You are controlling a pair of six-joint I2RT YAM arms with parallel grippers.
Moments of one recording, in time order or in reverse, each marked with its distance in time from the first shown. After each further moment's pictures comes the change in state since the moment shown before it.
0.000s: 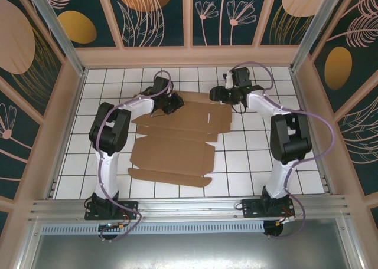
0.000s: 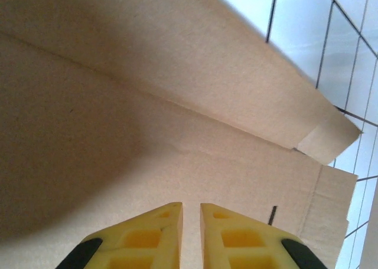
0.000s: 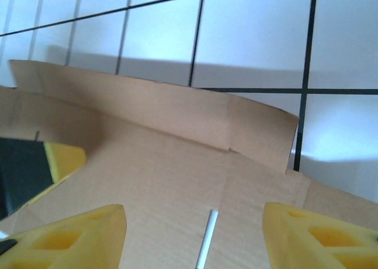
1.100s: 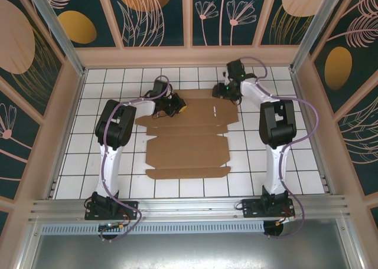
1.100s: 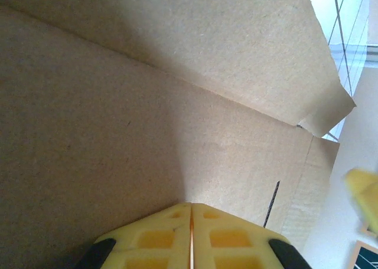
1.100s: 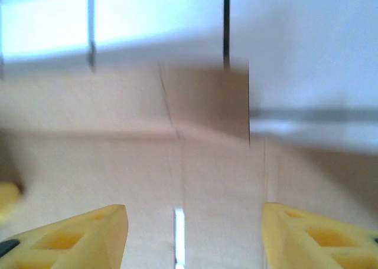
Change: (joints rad) left arm 0.027 0.118 0.010 0.179 0.141 -0.182; right arm -0.035 0.268 0.369 -0.253 0.132 -0.043
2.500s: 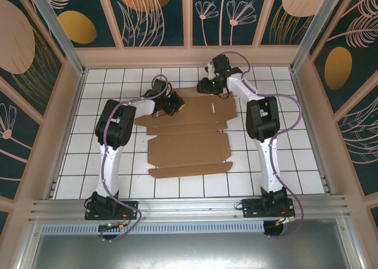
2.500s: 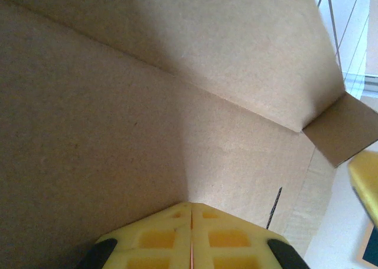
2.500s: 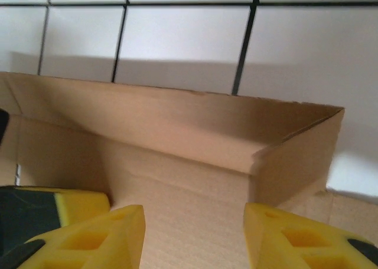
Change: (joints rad) left arm 0.003 0.006 0.015 0.000 -0.053 -0.054; right arm 0.082 0.226 0.319 -0.070 -0.182 -0.054
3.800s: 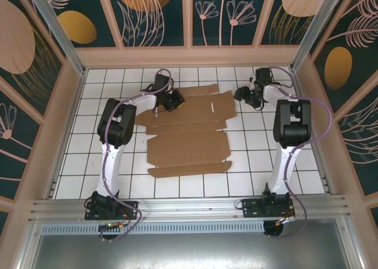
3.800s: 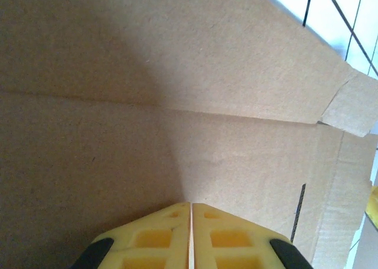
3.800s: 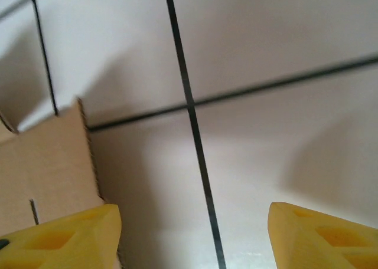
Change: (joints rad) left arm 0.000 0.039 0.148 -0.186 -0.041 0.221; right arm -0.315 -0.288 -0.589 0.218 0.034 0.074
